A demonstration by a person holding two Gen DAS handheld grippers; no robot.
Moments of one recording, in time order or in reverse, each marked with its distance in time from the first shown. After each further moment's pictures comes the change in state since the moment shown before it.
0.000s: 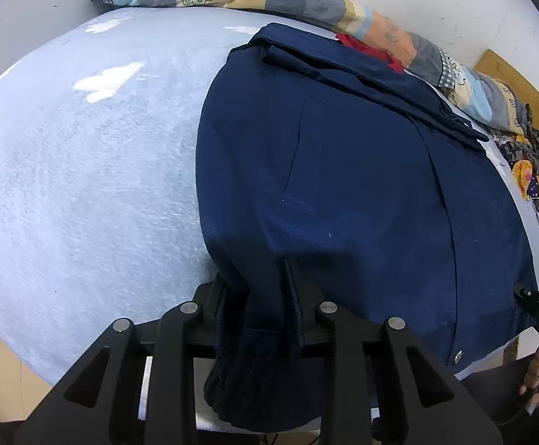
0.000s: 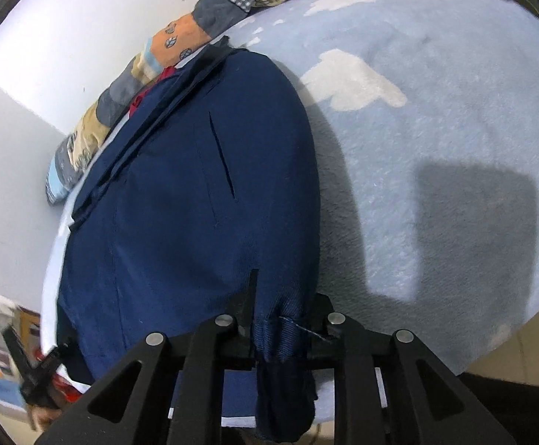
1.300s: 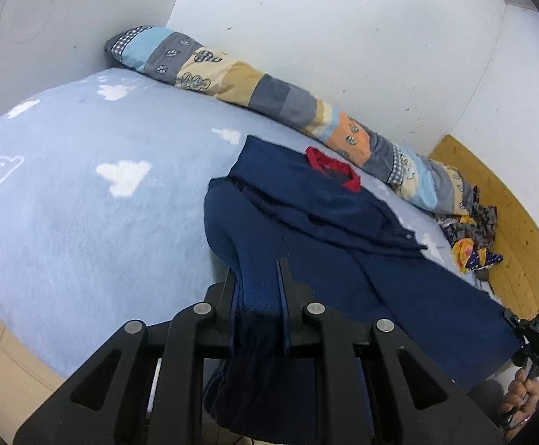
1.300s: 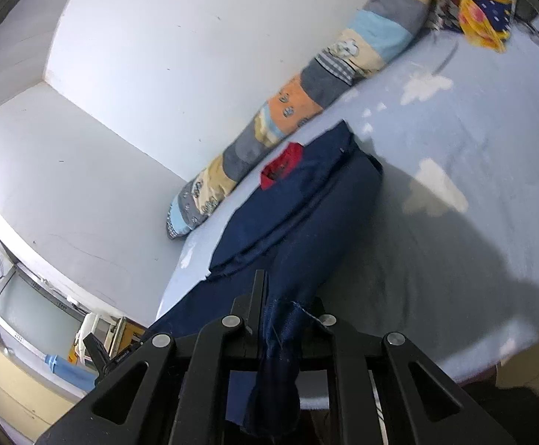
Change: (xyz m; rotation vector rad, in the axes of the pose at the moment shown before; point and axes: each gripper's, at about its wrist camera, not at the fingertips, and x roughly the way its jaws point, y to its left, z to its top) left arm -0.119 0.027 0.042 -0.105 -0.264 -0.224; right arm -0.134 0.030 0.021 -0.067 -0.197 0.443
